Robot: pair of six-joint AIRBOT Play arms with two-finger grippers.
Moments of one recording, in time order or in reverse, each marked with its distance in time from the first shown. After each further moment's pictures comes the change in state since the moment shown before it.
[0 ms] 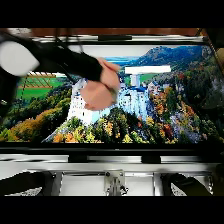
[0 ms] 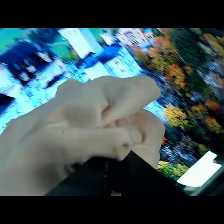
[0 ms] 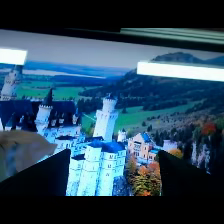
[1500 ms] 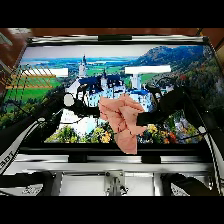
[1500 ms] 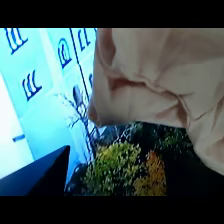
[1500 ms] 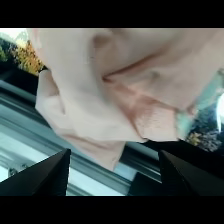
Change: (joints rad) left arm 0.233 -0.126 -0.711 -0.210 0.290 -0.102; right arm 0.018 -0.155 -0.995 0.484 0.056 -0.173
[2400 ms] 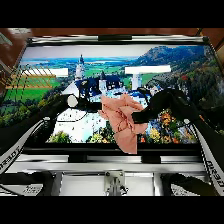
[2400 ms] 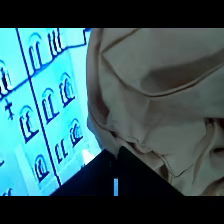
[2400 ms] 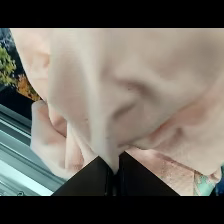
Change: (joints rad) left arm 0.002 -0.042 0.003 -0.077 0.222 0.070; right arm 0.024 -0.137 0.027 0.045 0.138 -0.052
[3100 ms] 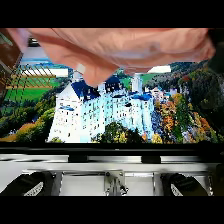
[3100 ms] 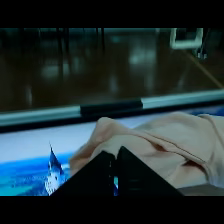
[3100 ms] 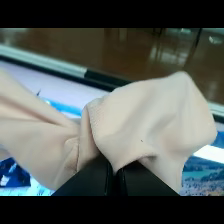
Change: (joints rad) left arm 0.161 0.667 0.519 0.446 -0.152 0.000; right arm -0.002 0.596 0.492 -0.426 0.257 0.090
